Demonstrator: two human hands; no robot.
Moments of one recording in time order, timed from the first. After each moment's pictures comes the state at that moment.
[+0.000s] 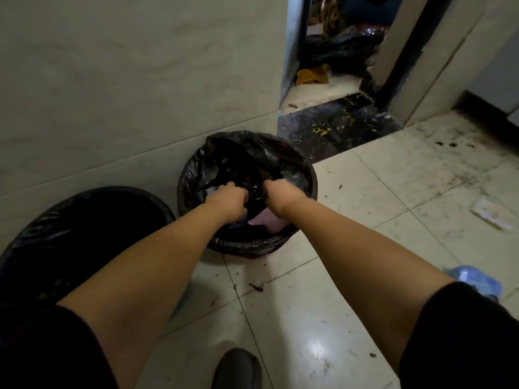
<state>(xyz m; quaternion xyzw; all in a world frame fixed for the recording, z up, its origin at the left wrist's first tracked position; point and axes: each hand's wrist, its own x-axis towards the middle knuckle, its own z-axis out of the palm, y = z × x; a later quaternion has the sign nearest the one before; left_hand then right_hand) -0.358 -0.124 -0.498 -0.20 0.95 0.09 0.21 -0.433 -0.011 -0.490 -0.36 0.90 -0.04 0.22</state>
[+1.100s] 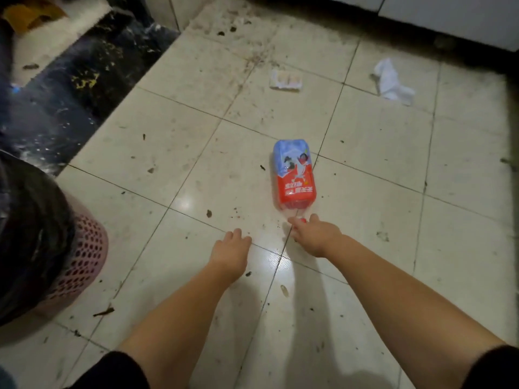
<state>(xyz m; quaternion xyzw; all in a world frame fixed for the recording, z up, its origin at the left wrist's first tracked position) -0.355 0.231 -0.695 0.19 0.93 0.00 0.32 -0.357 0.432 -0.664 0.00 0.93 -0.05 0.37</state>
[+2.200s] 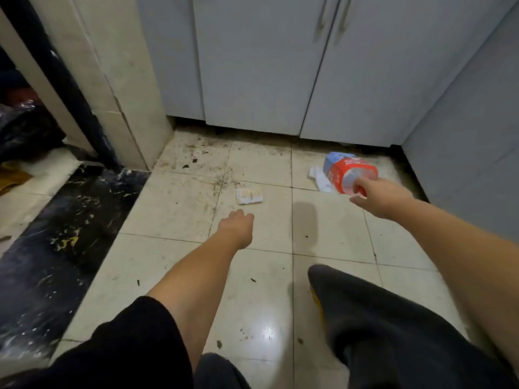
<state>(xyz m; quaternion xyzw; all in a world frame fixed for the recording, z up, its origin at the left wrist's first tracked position) -0.628 0.295 -0.475 0.31 0.92 -0.02 0.22 -0.501 0.558 -0.366 0.25 0.96 0.02 0.12</state>
